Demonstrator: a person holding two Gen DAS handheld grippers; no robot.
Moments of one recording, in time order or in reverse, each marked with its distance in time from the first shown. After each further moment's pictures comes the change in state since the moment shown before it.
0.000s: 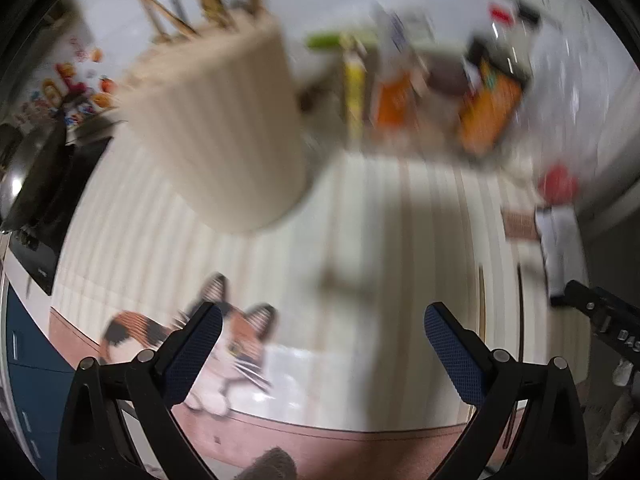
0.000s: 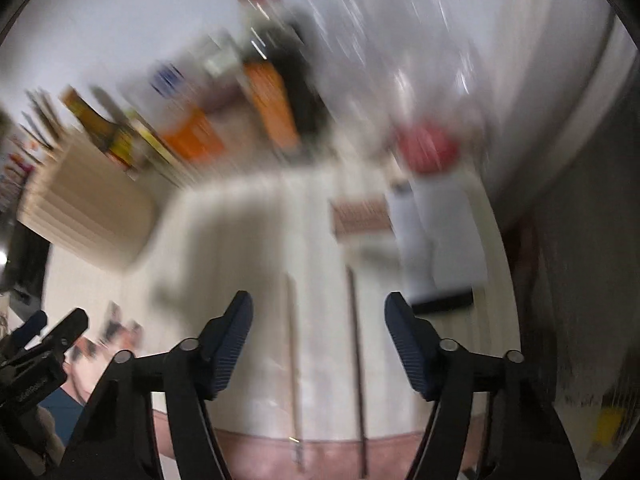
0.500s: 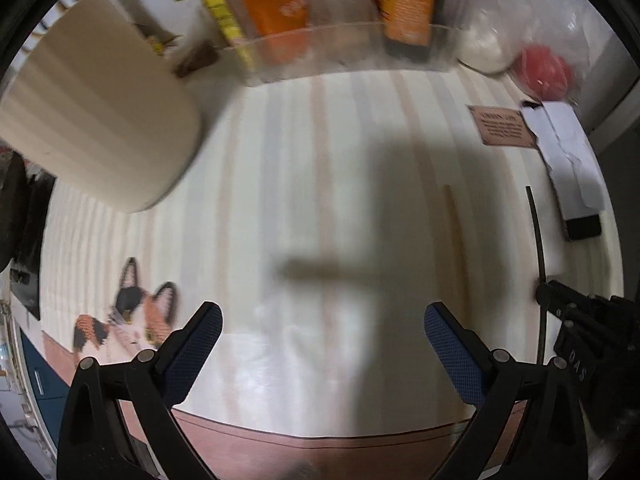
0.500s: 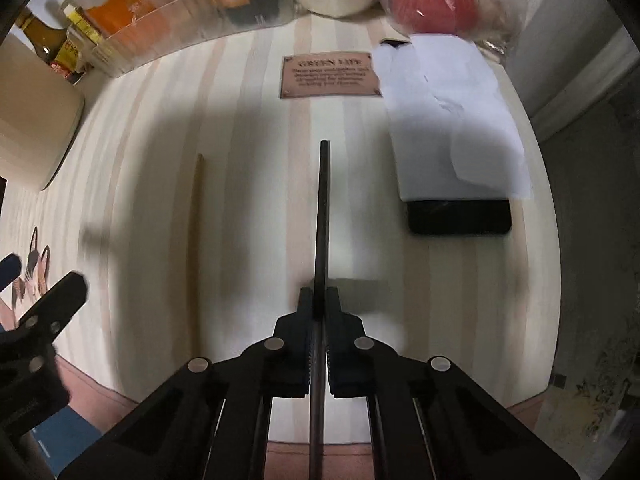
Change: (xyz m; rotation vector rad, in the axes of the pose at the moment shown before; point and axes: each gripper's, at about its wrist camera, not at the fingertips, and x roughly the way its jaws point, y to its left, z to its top) left arm 0.063 -0.094 -0.025 0.179 0.141 0.020; right arm 0.081 -0.033 -0.042 -0.058 0.162 -0.065
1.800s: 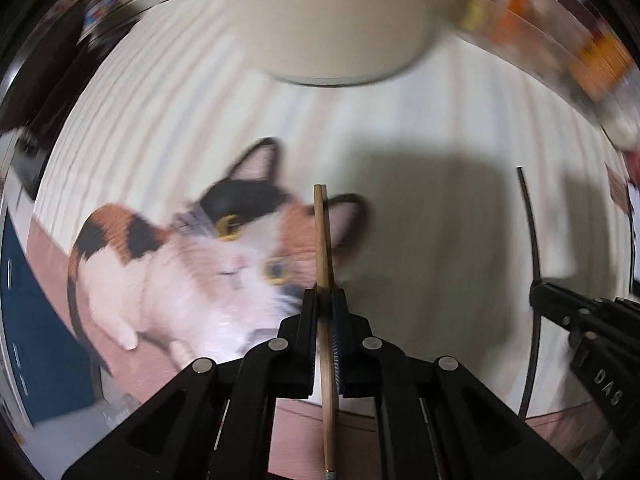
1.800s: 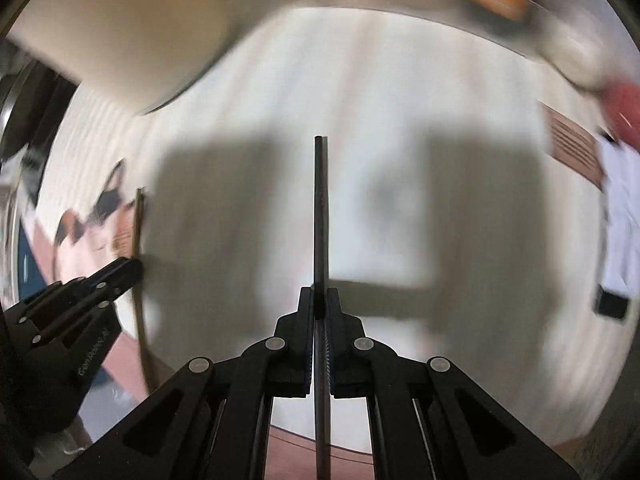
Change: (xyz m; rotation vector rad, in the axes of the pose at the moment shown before) left arm 0.035 0.154 -0.062 -0.380 0.092 0.028; right arm 0.006 0.186 0.000 -0.366 0.103 0.177
